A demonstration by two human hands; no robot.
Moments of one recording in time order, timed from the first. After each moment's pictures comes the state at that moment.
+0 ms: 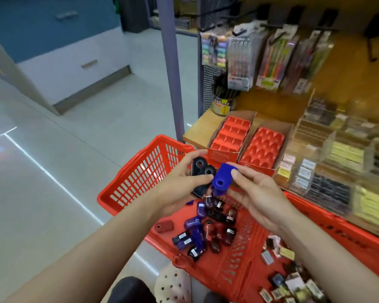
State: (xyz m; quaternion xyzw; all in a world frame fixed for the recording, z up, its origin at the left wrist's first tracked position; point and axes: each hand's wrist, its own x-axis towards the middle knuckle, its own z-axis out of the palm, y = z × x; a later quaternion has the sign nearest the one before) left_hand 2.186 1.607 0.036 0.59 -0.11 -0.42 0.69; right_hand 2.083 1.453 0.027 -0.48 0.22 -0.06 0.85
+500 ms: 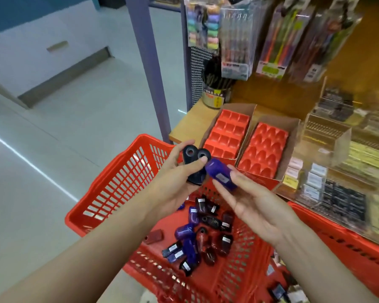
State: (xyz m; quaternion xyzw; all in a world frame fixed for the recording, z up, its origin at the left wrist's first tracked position) left_hand 2.248 1.556 -0.006 0.47 0.00 -0.41 0.78; right_hand 2.125 1.426 0.008 -0.21 0.28 -0.03 0.94
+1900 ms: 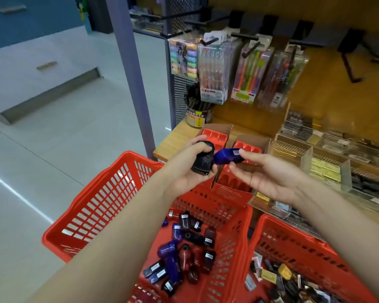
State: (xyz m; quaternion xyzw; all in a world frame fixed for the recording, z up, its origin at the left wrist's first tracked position) left_hand 2.256 1.479 0.037 0.43 0.03 -0.48 0.76; right_hand 2.138 1.336 0.063 -0.37 0.32 -0.02 0.87
